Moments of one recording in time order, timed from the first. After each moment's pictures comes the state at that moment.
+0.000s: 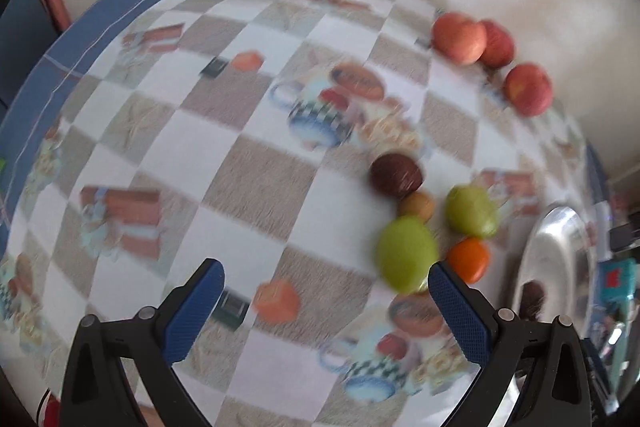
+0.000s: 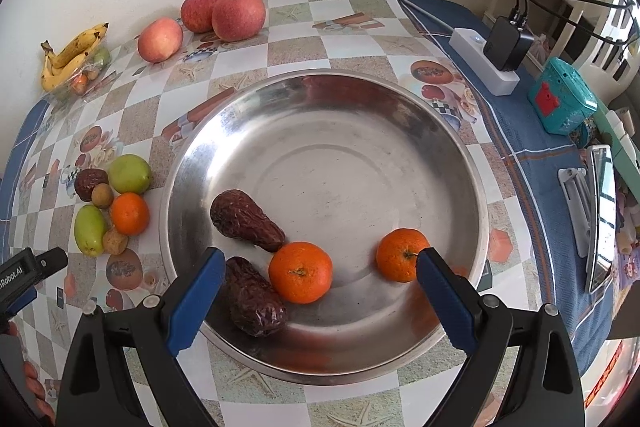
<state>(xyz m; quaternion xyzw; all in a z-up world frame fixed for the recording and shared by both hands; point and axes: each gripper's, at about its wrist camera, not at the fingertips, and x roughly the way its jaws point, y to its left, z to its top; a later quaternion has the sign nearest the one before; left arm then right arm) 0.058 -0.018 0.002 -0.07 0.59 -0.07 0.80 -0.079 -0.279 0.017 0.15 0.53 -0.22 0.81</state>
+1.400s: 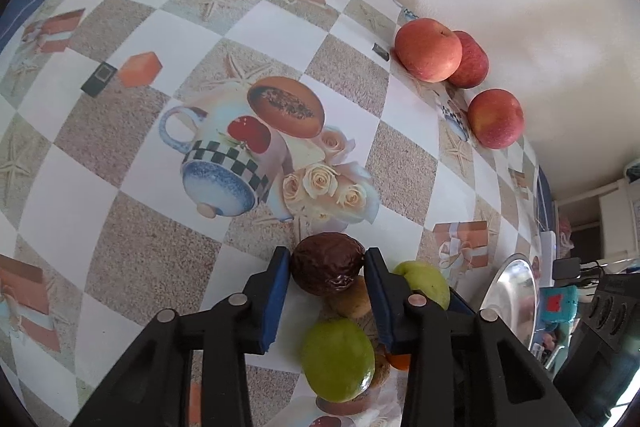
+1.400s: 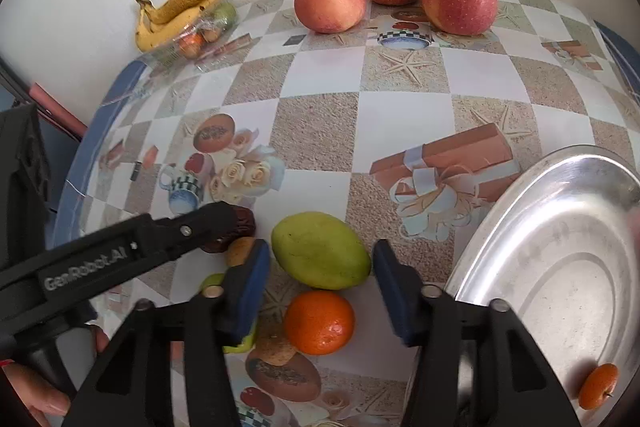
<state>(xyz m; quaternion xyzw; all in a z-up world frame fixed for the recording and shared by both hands) 0.125 -0.047 -0.035 -0.16 0.61 -0.17 0.76 0.061 -0.204 -0.014 0.19 0.54 0.00 0.82</state>
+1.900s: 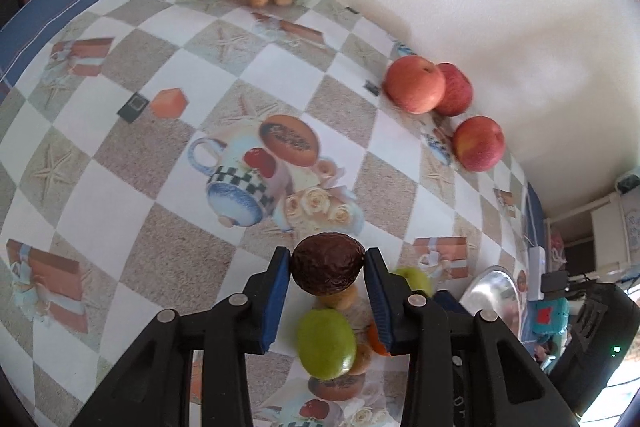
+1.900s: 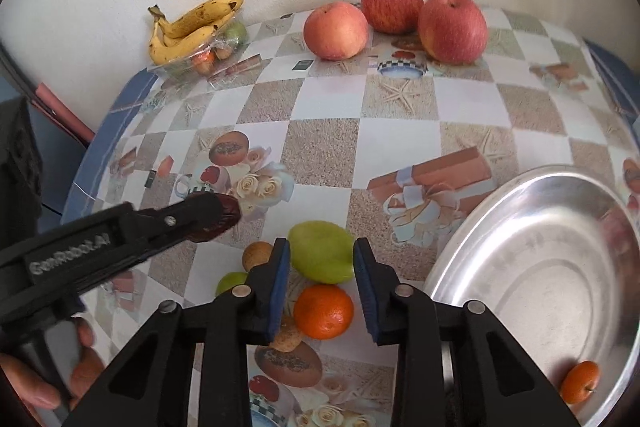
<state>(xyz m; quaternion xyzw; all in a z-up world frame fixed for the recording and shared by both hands) 0.118 -0.030 -0.002 -0.18 0.58 -0.15 0.78 0.053 -0.206 0.011 0.17 0.52 0.00 0.84</state>
